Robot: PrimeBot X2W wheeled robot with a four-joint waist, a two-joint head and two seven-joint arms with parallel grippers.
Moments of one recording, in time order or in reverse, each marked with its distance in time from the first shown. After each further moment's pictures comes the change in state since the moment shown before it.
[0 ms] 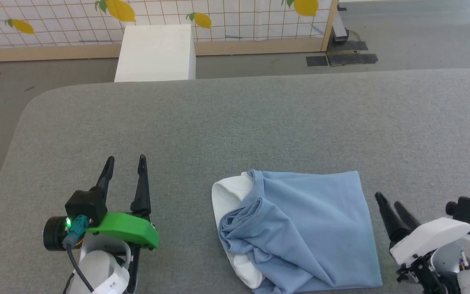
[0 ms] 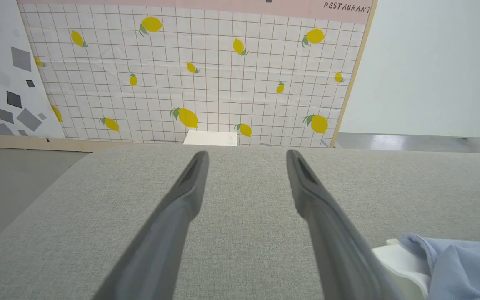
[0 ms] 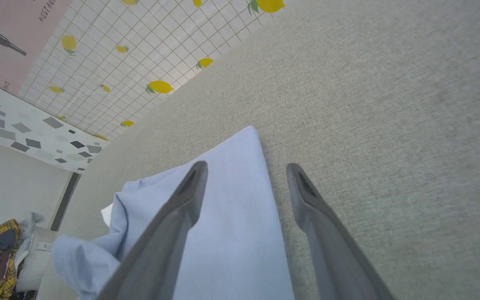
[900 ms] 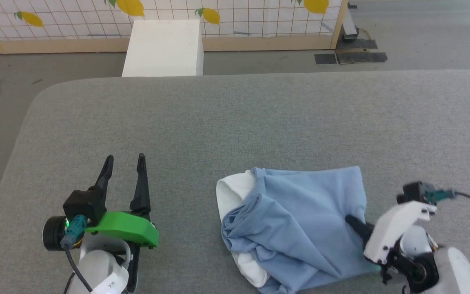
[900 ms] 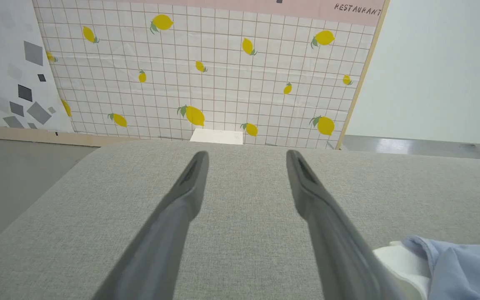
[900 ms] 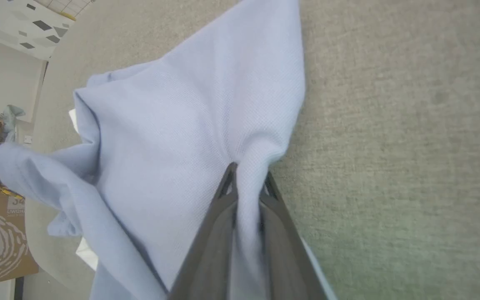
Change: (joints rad) left arm 0.001 -0.005 0.002 -0.008 -0.013 0.002 0.000; right arm -0.096 -0.002 0.072 0.129 -0.075 0.000 0.352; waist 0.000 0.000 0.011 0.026
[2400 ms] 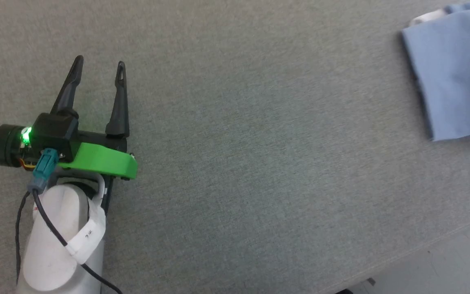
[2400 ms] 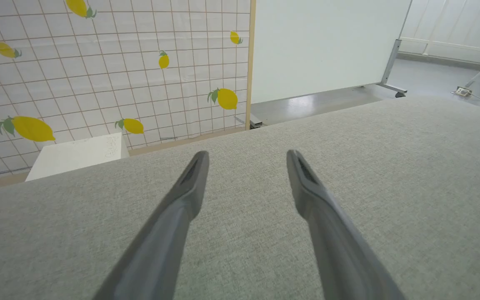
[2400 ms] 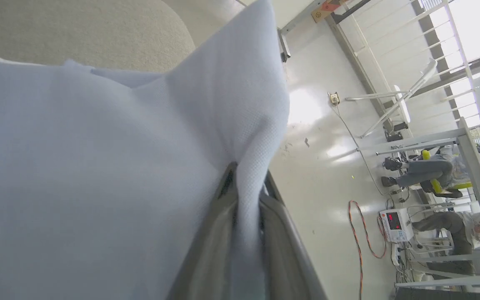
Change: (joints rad) left arm -0.211 0.116 -0.038 -0.233 0.107 -0.009 0.105; right arm -0.666 -0.624 0.125 0.423 -0.549 0.001 -0.528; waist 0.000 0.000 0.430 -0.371
